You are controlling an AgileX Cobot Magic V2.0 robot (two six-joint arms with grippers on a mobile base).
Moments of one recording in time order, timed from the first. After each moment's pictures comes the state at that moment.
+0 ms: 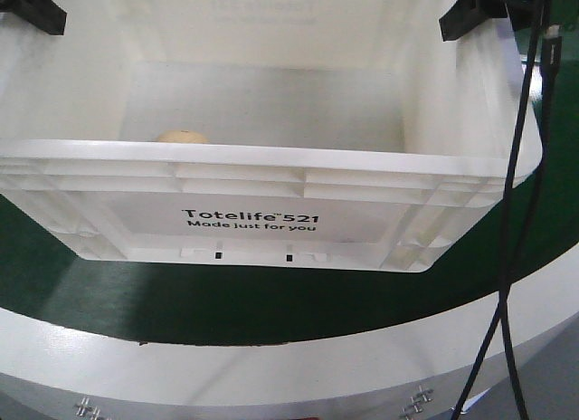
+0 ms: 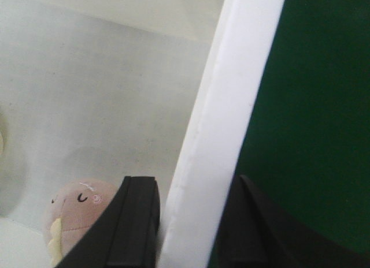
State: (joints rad) left arm -0.18 1.48 -1.79 -0.10 1.32 -0.11; right arm 0.26 1.52 -1.79 0.14 1.30 -0.02
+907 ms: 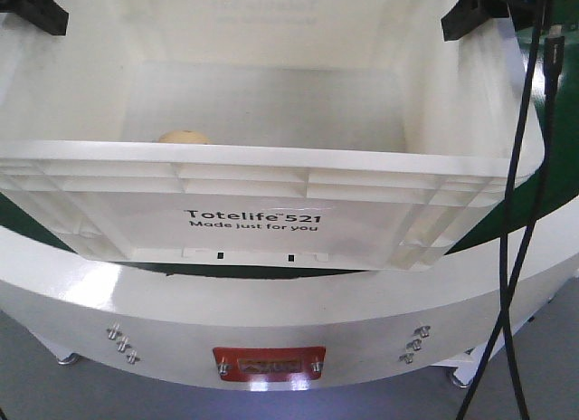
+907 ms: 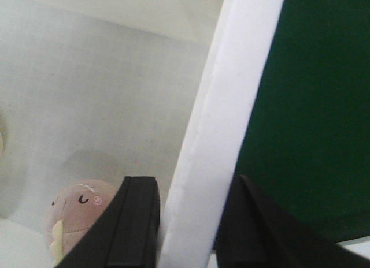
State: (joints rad) left arm -0.18 1.48 -1.79 -0.10 1.32 -0.11; right arm 0.26 1.52 -1.79 0.13 1.30 -0.02
